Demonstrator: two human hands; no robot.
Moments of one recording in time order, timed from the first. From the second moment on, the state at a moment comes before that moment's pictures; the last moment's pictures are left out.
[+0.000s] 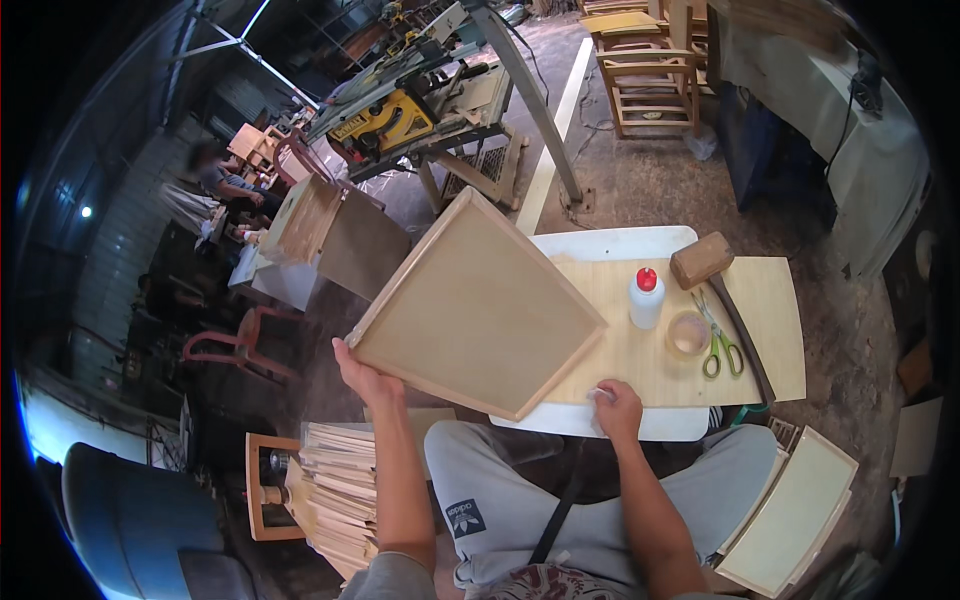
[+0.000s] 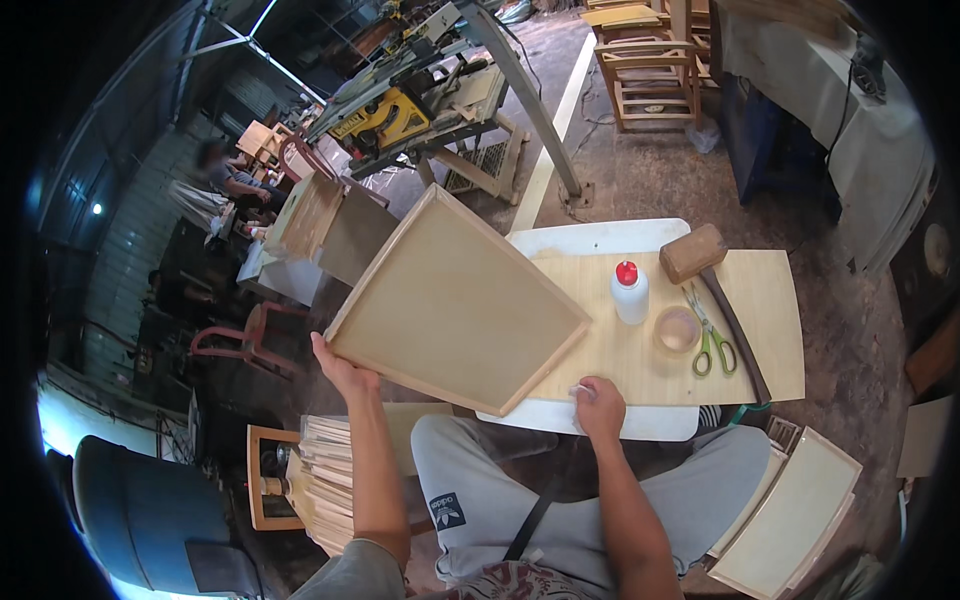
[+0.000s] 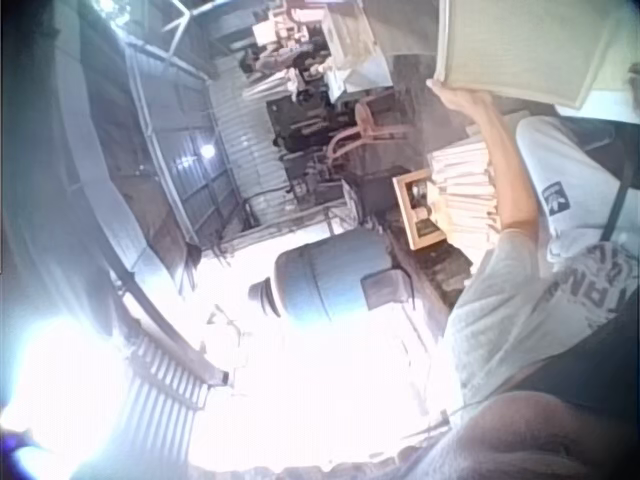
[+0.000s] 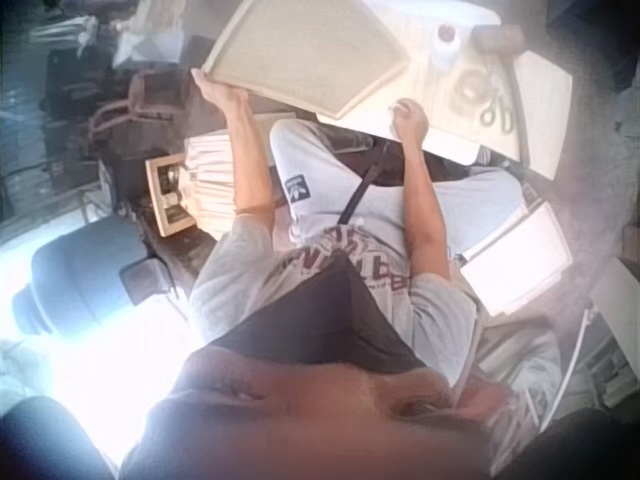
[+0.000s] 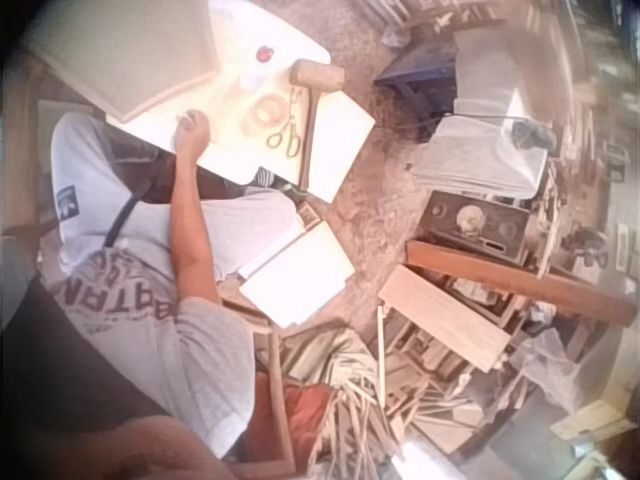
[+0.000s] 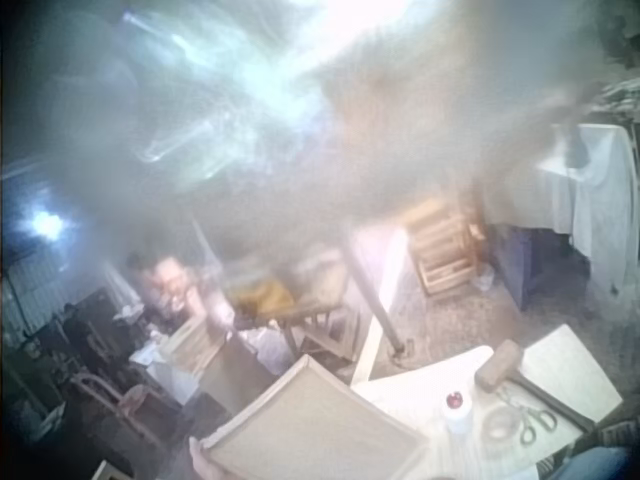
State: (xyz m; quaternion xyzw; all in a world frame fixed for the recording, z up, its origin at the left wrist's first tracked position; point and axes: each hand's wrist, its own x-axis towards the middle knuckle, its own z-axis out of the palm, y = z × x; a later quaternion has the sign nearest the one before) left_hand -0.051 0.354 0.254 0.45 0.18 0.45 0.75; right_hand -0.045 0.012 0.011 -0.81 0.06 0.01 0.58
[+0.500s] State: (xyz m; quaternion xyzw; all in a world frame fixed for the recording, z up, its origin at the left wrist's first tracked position) left_hand 0.002 0.437 0.255 0.50 -0.05 0.33 0.80; right_hand -0.005 -0.031 0.068 -0.83 0.00 -0.24 0.50
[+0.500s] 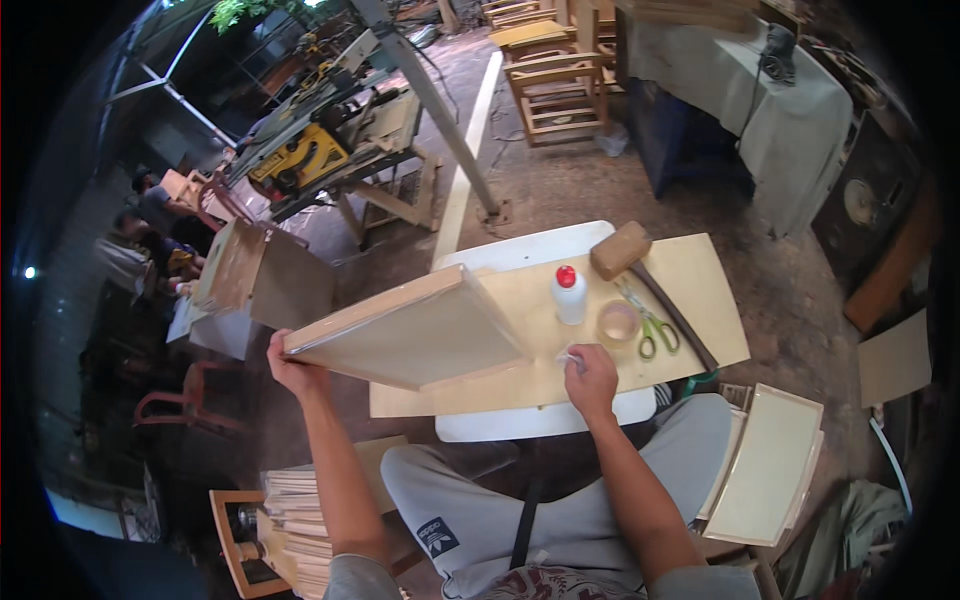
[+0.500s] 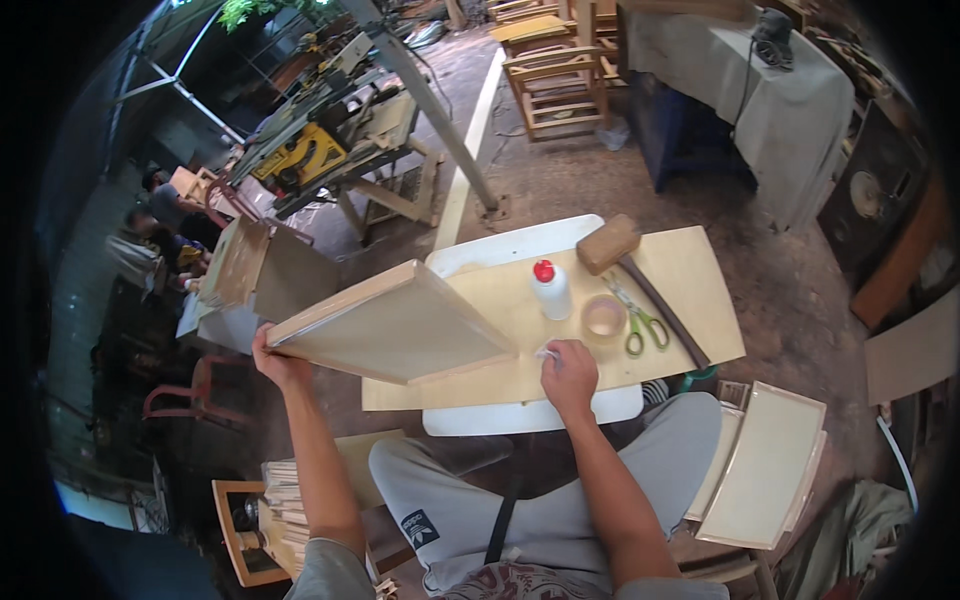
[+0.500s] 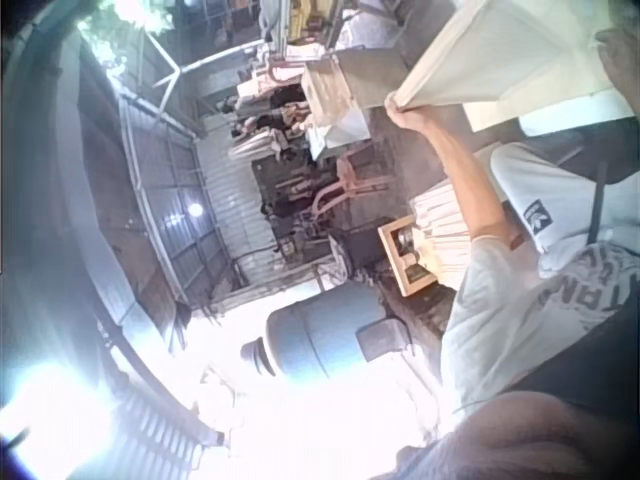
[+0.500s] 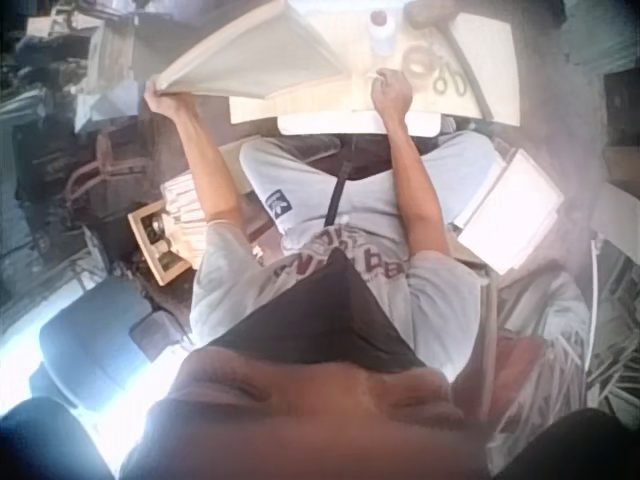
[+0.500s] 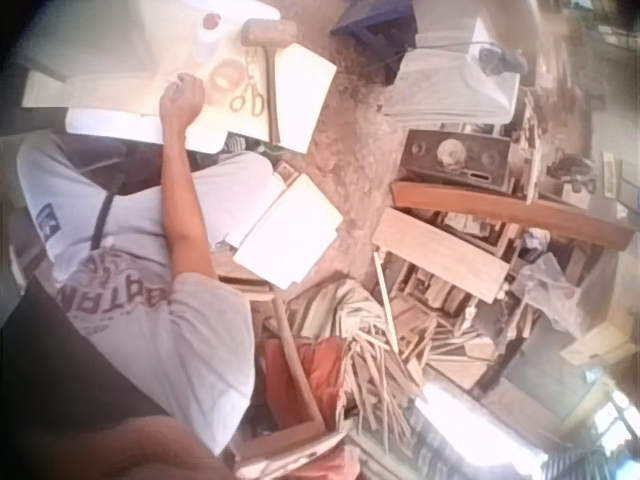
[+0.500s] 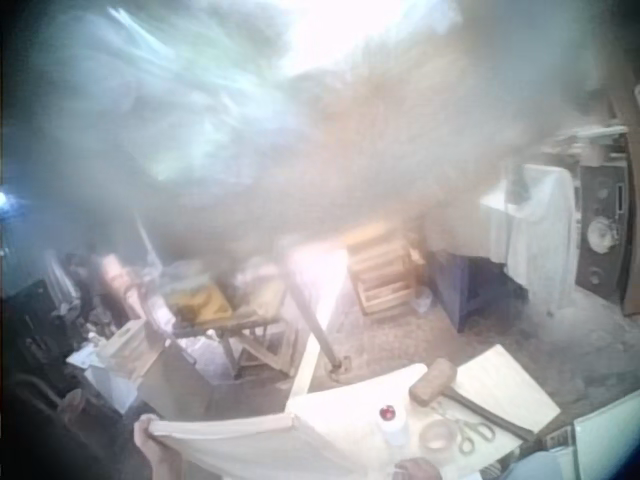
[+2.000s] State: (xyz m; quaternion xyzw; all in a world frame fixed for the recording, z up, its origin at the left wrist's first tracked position) left_hand 0.022 0.155 0.300 0.85 -0.05 0.52 0.06; right_hand 0.005 -0.183 0.066 -0.74 0.12 -0.12 0.65
